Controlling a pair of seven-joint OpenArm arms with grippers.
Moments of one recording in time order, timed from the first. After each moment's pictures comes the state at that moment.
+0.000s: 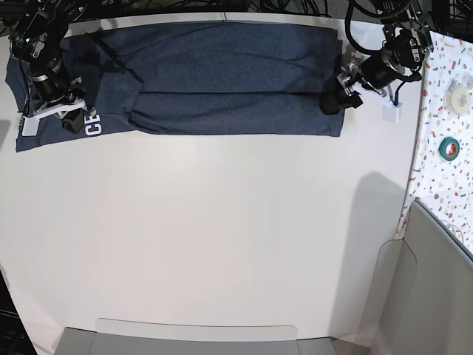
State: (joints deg) left arm 22.5 -7.4 -26.3 94.1 -60.6 -11.4 63.8; right arm -17.8 3.8 37.6 117.9 40.3 7.6 -60.1
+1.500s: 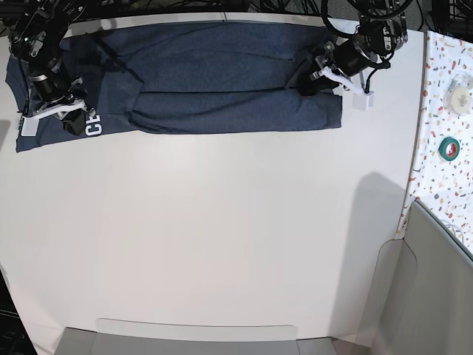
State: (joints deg) left arm 27.1 -5.0 -18.5 95.0 -58.4 -12.0 57.2; right arm -17.8 3.8 38.0 117.8 42.9 7.6 -60.1
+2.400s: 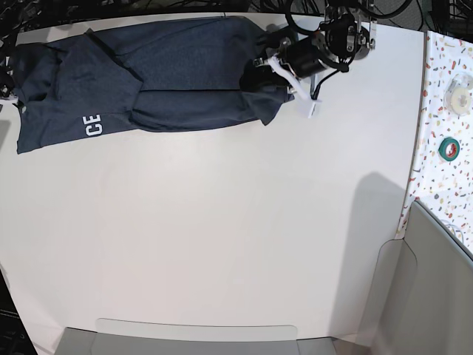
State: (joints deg) left arm 22.2 -3.1 -0.8 109.6 -55.8 -9.3 59.4; right arm -15.7 10.6 56.1 116.9 23.8 7.5 -60.1
